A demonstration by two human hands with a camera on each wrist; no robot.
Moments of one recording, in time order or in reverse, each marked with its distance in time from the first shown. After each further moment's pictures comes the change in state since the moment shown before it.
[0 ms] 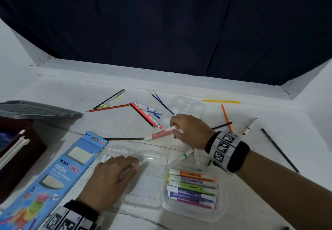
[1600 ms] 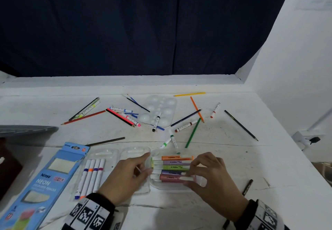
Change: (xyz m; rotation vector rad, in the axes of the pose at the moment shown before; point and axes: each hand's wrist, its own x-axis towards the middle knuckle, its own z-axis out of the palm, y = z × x) left_hand 0.007 0.055 0.034 -0.295 -0.158 0.177; right_hand -0.214 -0.047 0.037 0.042 0.304 0.282
